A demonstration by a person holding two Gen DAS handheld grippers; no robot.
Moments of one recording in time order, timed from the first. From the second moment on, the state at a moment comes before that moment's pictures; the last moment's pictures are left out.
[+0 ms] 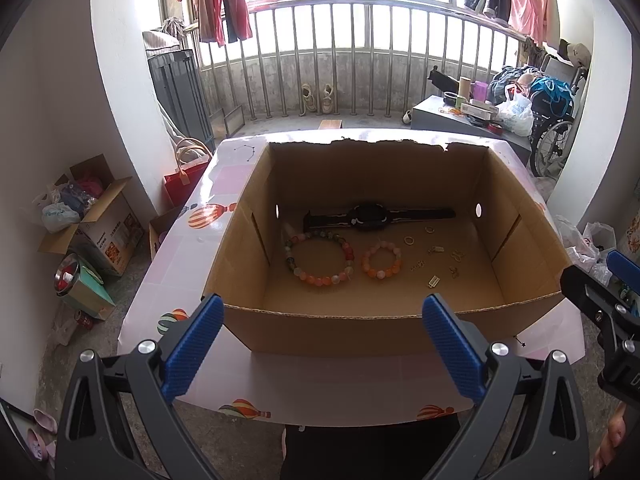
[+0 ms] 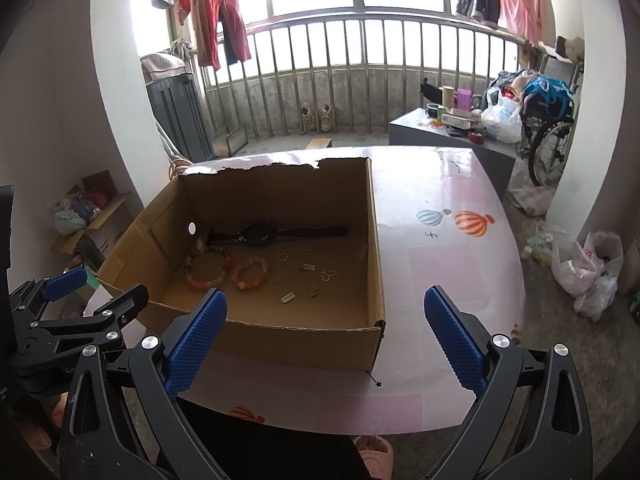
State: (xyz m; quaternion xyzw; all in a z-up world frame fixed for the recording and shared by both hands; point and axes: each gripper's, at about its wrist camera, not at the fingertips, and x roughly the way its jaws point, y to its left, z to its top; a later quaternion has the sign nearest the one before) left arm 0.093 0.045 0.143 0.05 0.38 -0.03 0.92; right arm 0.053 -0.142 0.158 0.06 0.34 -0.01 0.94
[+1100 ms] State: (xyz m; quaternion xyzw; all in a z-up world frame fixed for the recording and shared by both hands) left arm 0.089 0.045 0.149 0.05 0.38 -0.03 0.92; right arm 0.052 -0.141 0.162 0.08 0.34 0.01 0.94
